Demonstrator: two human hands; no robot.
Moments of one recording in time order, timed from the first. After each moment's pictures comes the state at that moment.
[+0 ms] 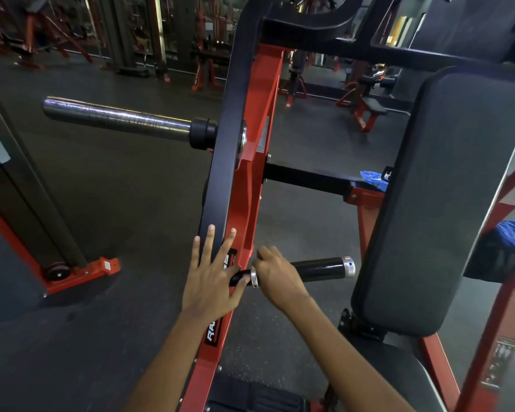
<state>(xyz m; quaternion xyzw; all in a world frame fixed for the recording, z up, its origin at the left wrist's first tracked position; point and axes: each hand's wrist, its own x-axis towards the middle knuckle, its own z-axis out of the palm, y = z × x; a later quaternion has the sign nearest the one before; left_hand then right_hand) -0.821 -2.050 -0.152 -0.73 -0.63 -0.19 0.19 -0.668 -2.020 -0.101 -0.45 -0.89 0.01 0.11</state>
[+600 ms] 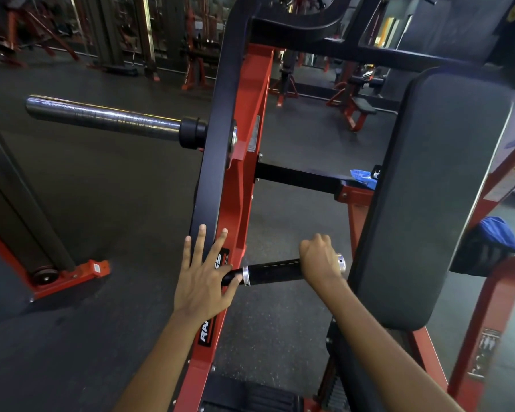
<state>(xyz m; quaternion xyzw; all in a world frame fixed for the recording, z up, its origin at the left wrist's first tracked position) -0.823 -2.048 -0.154 -0.73 -0.63 -0.20 0.18 -0.606 -1.994 -0.073 -0.63 -0.78 -0.04 0.02</state>
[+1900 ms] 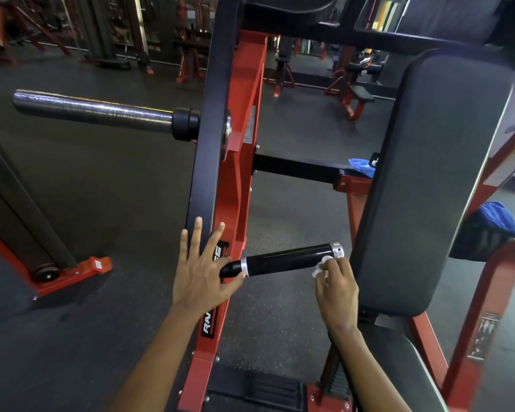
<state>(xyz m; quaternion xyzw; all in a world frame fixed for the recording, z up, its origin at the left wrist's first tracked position) -0.820 -2.050 -0.150 -0.72 -0.63 -0.21 0.18 -0.567 -2.039 -0.151 -0.61 -0.68 -0.01 0.41</state>
